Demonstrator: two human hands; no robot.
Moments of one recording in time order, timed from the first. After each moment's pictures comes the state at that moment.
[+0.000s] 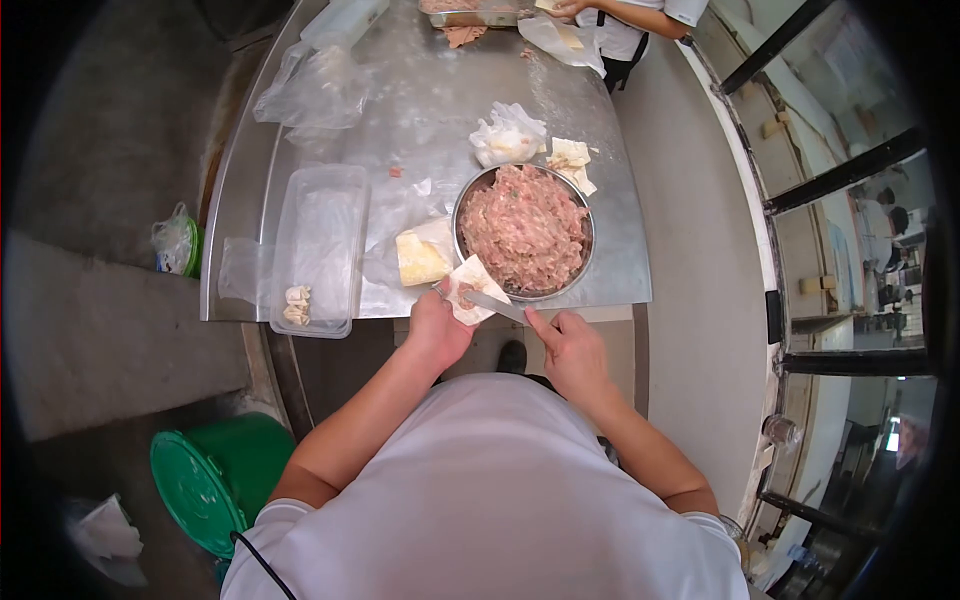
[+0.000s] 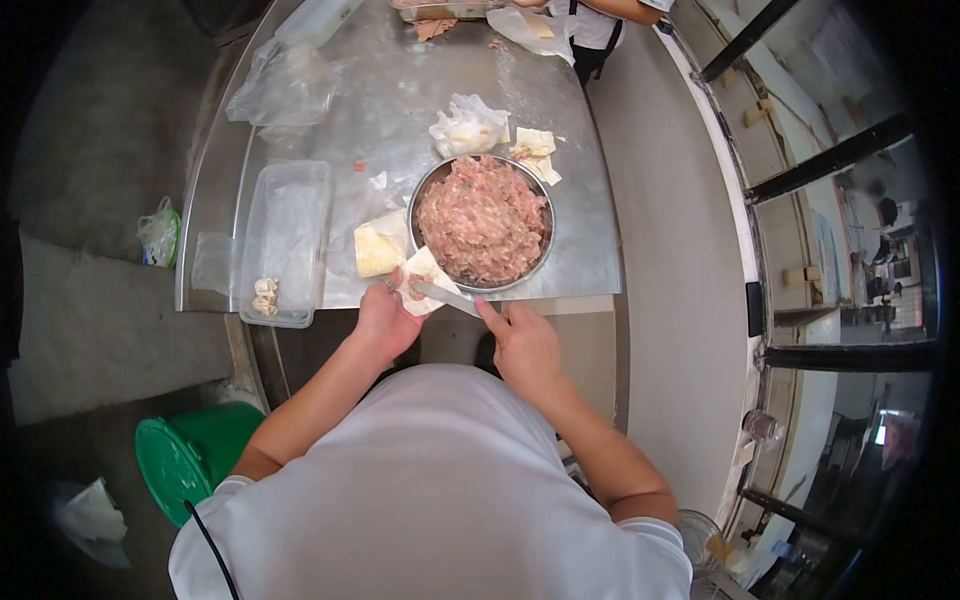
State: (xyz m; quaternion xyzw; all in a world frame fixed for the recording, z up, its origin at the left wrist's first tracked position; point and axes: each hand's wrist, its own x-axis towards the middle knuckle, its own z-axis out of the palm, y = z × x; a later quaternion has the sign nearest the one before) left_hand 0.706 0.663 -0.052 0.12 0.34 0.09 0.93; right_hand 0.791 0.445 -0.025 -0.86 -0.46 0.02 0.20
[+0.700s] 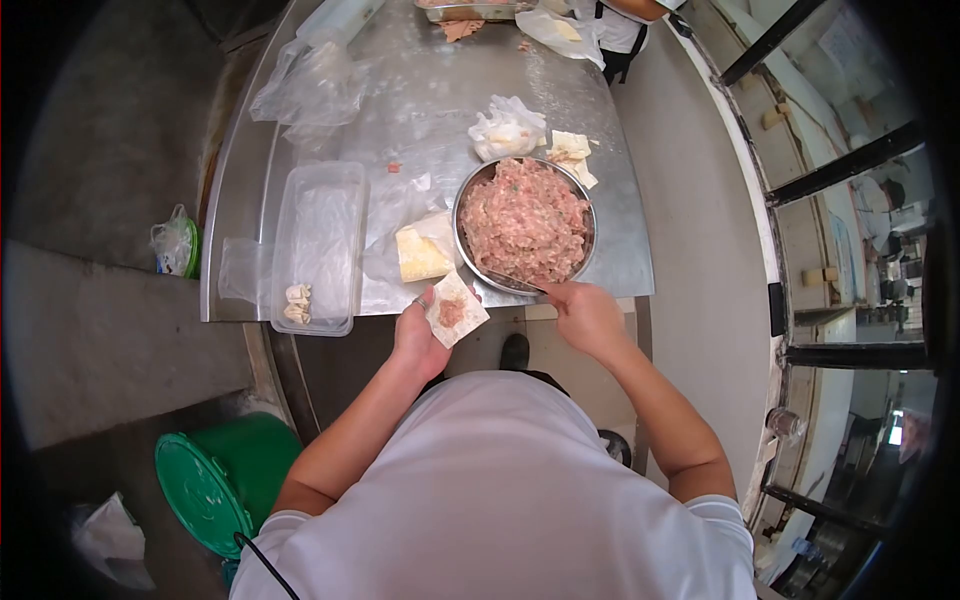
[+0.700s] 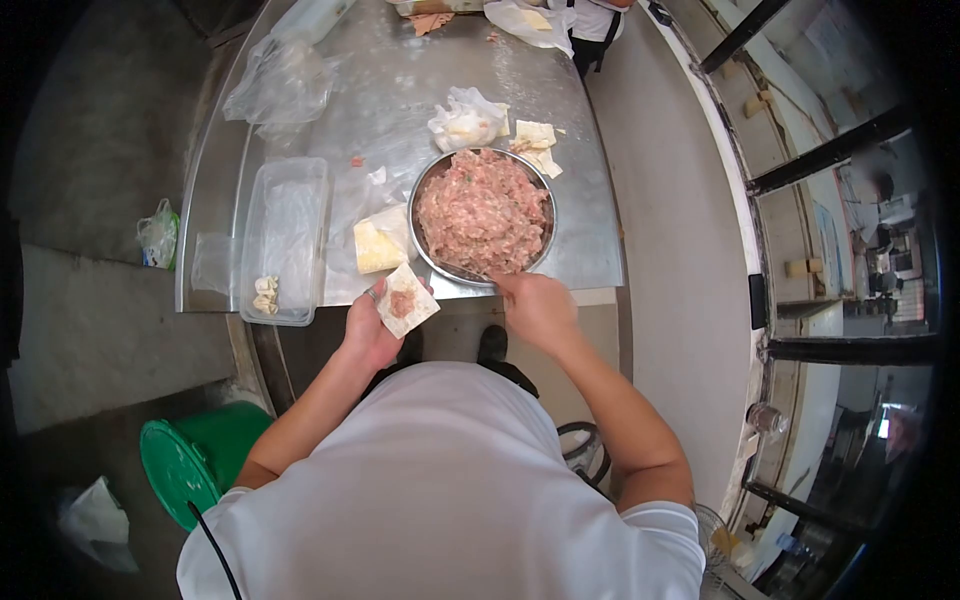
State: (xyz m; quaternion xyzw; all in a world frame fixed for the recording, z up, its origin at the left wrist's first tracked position) left_hand 0.677 0.670 -0.061 0.16 0.38 0.08 0.91; right_hand 0.842 0.467 -0.022 -0.88 -0.41 0.15 0.18
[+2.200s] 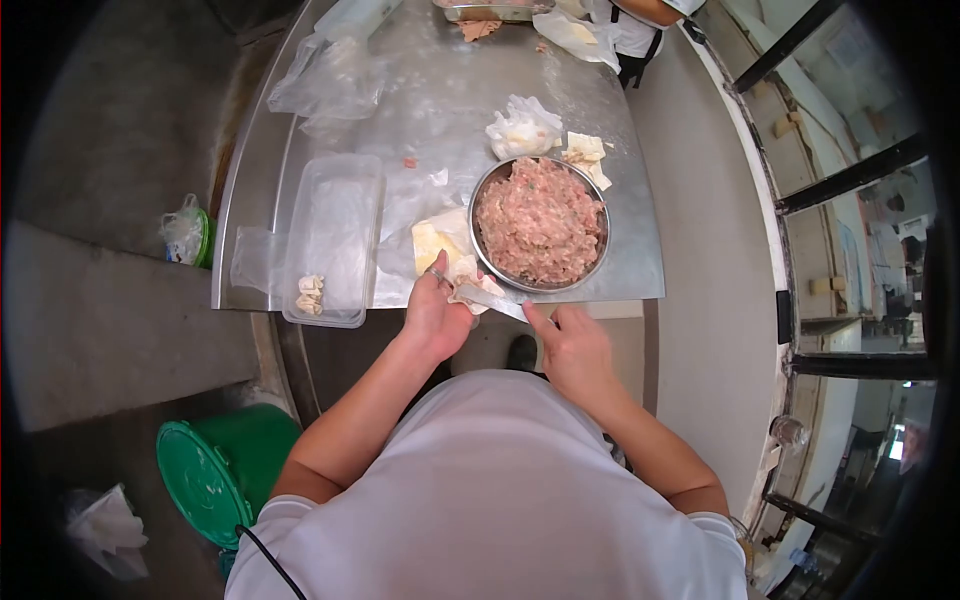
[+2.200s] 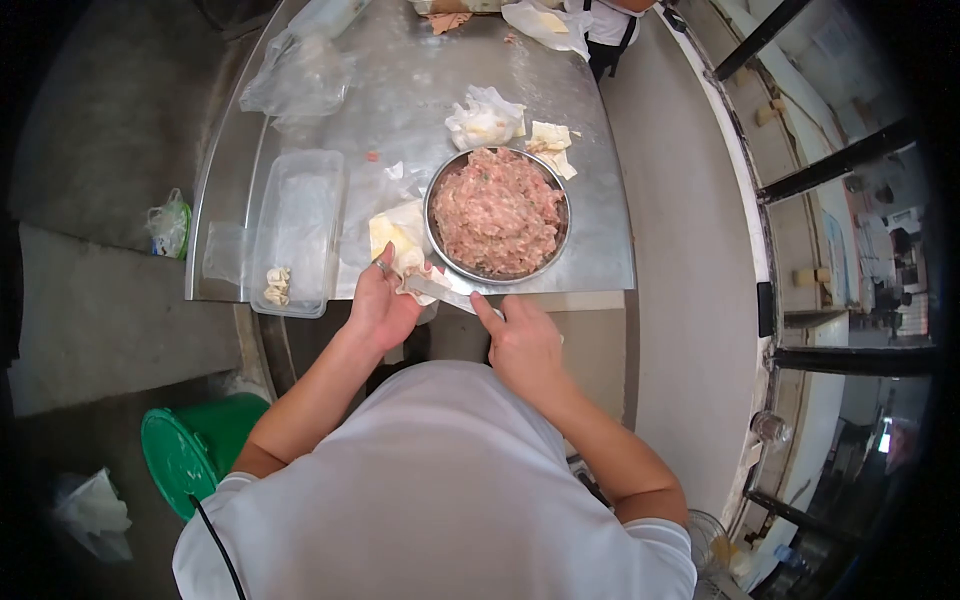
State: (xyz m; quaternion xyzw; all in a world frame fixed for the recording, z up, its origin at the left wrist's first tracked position) left_hand 0.691 0.683 -0.028 0.13 0.33 0.09 0.93; right_hand 0.772 0.468 -0.006 -0.85 -0.49 0.00 0.18
